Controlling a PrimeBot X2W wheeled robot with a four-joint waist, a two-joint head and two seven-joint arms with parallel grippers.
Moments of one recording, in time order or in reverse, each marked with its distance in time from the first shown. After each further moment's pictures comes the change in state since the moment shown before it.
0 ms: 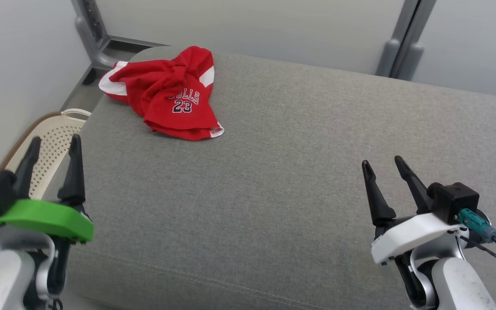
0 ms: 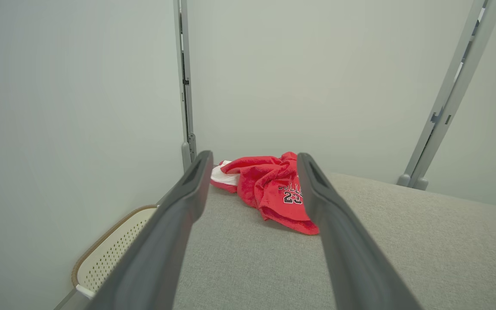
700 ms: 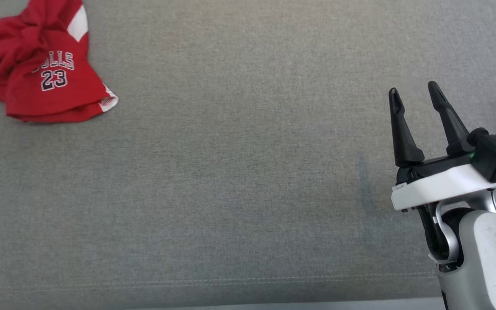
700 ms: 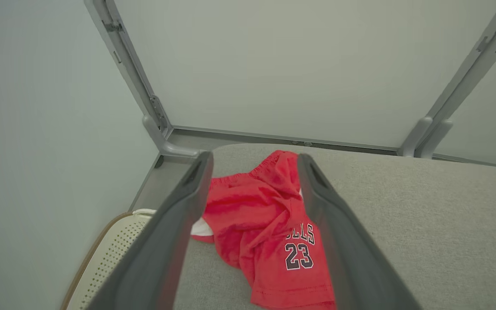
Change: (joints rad) left arm -0.763 0.196 0.029 0.470 -0.115 -0.226 0.504; right arm -0.156 -0.035 -0.041 -0.148 -0.026 0.000 0.003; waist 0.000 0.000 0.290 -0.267
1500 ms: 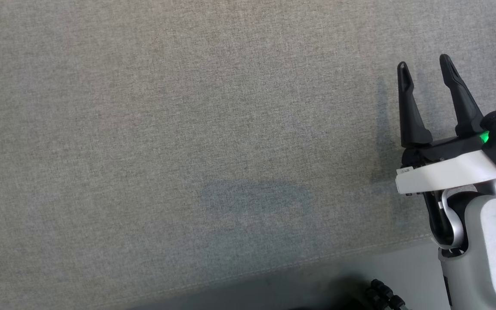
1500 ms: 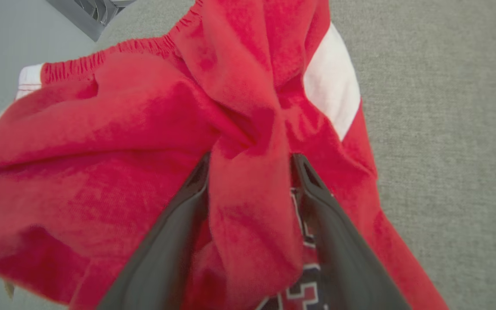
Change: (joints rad) left arm -0.082 0.033 -0.049 0.215 0.053 0.037 0.055; right arm -0.061 0.002 -0.013 -0.037 -0.015 0.000 -0.026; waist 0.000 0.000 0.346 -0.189
